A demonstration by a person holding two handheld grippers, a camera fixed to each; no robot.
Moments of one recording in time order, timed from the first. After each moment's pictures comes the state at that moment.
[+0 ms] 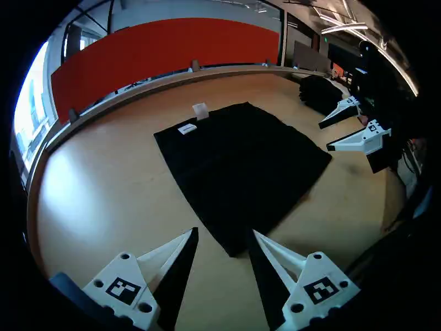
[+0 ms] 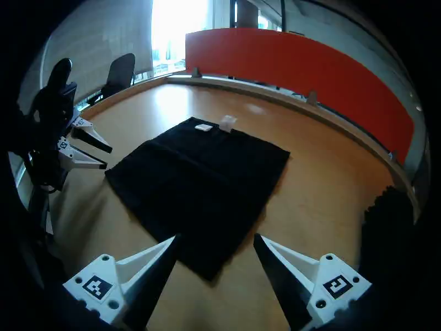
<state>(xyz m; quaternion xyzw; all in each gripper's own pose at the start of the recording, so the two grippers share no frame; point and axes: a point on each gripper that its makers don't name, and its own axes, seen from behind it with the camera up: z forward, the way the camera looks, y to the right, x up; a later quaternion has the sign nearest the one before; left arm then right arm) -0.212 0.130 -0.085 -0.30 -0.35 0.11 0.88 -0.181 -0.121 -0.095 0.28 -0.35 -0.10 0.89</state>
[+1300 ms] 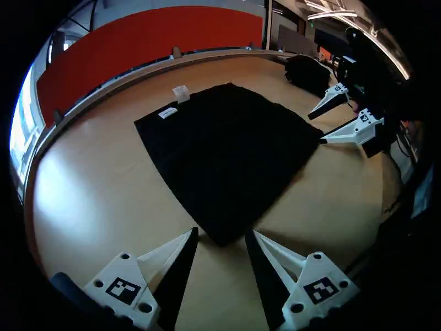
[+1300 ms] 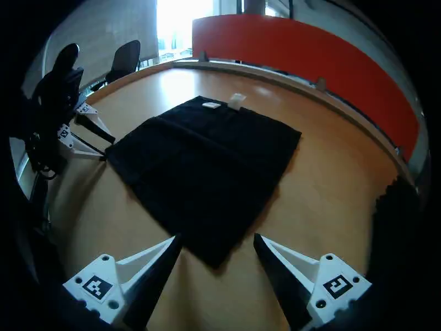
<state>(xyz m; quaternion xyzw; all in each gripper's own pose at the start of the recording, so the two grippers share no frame) -0.241 0.137 -0.103 -0.34 -0.38 0.14 0.85 -0.218 -0.108 -0.113 0.30 -0.38 -0.12 0.87</state>
